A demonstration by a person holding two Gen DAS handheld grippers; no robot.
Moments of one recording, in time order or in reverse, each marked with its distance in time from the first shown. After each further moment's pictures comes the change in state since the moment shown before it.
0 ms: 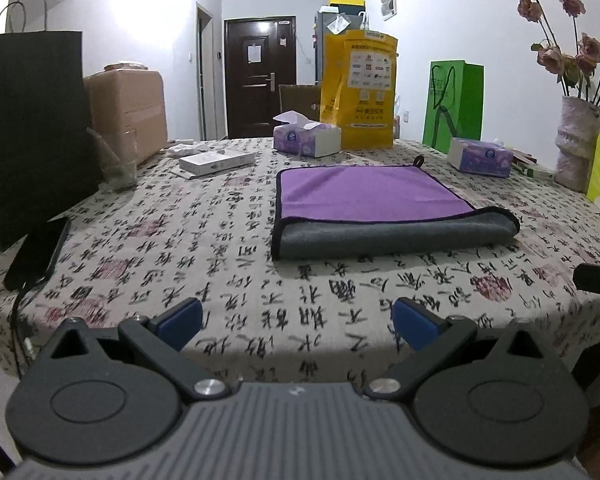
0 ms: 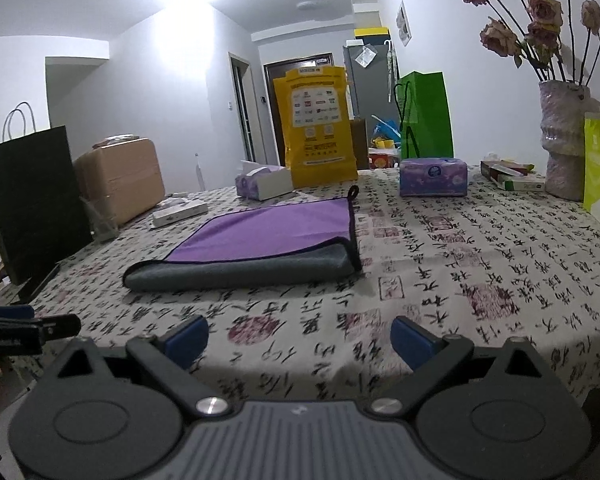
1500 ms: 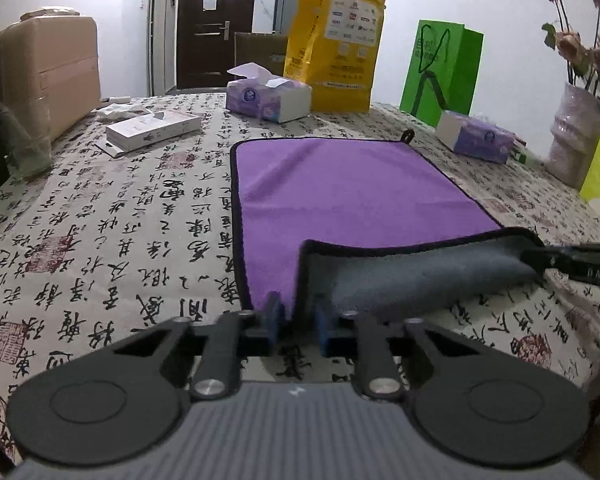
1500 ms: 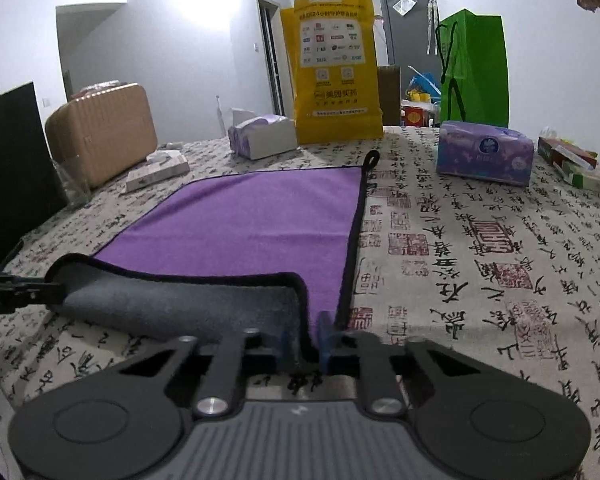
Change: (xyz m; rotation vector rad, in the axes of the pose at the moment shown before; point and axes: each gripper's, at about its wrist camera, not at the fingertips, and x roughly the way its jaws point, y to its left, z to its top) left arm 0.126 0.019 0.056 -0.014 0.163 -0.167; right arm 0.156 -0.047 0.060 -0.081 0.191 0.079
